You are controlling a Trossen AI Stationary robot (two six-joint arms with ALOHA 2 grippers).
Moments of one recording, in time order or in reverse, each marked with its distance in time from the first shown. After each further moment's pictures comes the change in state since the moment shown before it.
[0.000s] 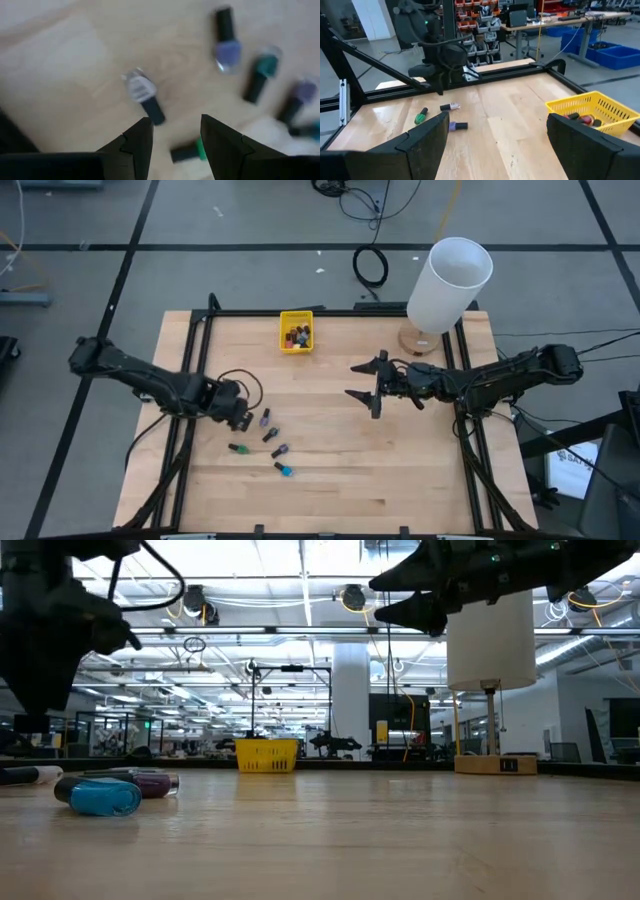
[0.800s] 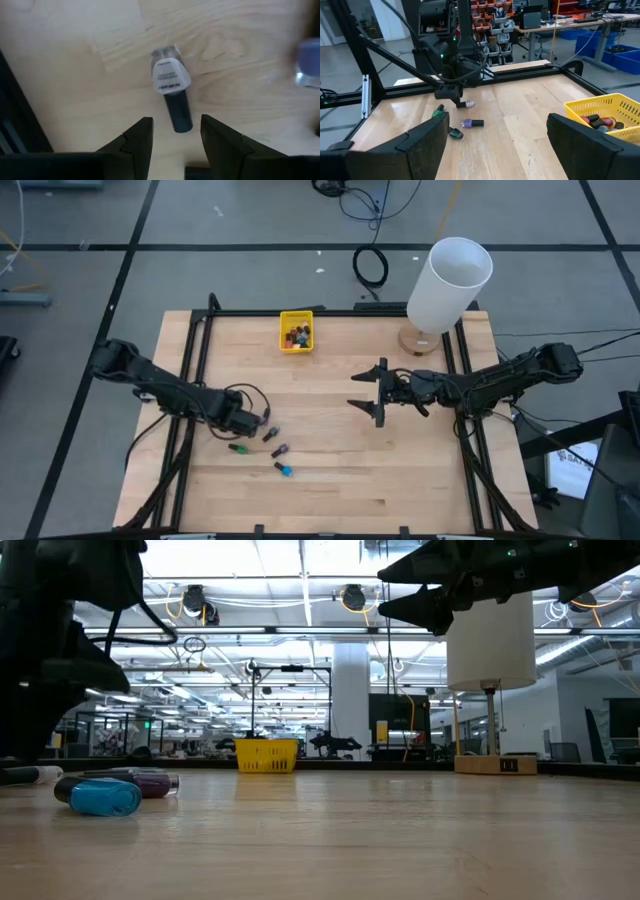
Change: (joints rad) left arm -0.068 0.276 0.000 -0.007 0.045 -0.276; right arm 0.068 -0.001 -0.037 0.057 -0.001 -0.003
